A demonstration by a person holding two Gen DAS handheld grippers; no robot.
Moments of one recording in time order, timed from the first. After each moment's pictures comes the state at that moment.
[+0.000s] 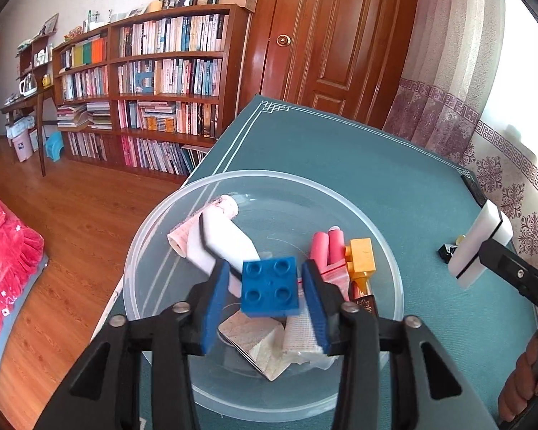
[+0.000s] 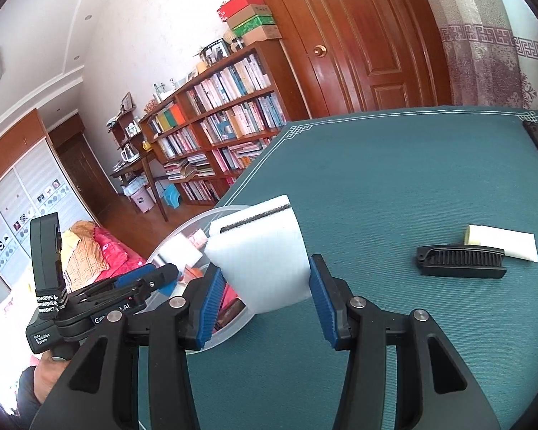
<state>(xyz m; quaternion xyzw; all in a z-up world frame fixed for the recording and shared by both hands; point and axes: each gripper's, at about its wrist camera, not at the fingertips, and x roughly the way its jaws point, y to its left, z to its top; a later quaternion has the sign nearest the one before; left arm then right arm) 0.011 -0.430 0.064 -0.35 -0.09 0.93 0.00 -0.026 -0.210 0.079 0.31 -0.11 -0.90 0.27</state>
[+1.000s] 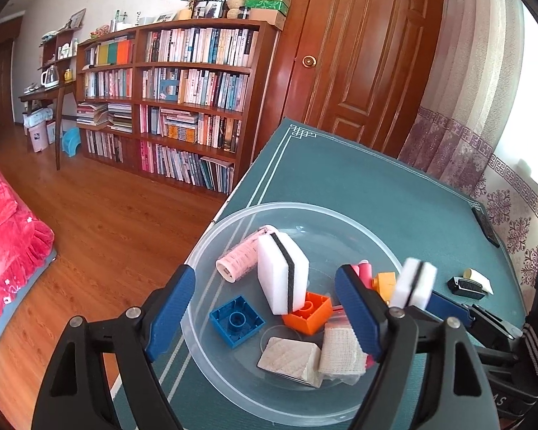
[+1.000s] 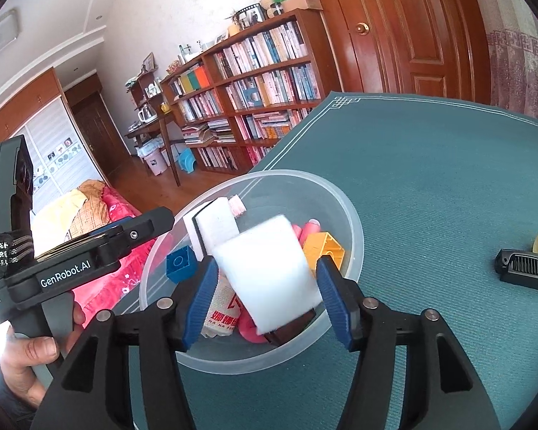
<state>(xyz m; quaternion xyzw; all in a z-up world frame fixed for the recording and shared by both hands) 0.014 -0.467 0.080 -0.32 -0.12 0.94 -0.03 -0.037 -0.280 0.054 0.34 -0.05 -0.88 0.32</state>
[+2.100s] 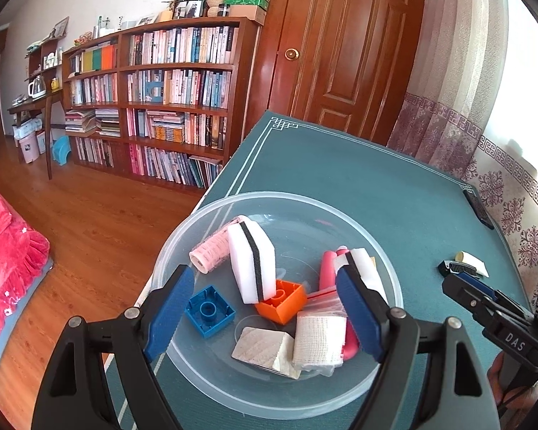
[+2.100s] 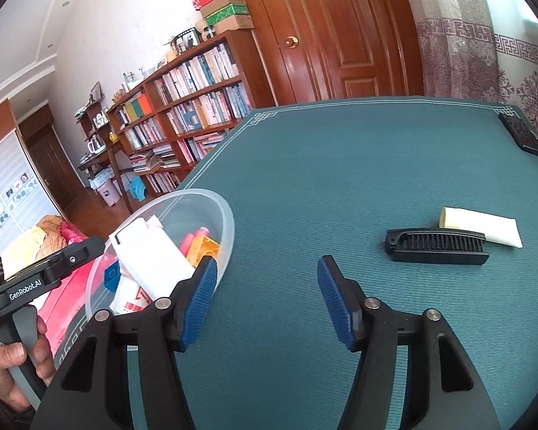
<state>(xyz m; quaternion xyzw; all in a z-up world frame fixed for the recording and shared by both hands) 0.014 -0.442 0.079 -0.33 -0.09 0.94 -0.02 -0.042 -0.195 0.050 0.33 -0.09 -0.92 0.20</state>
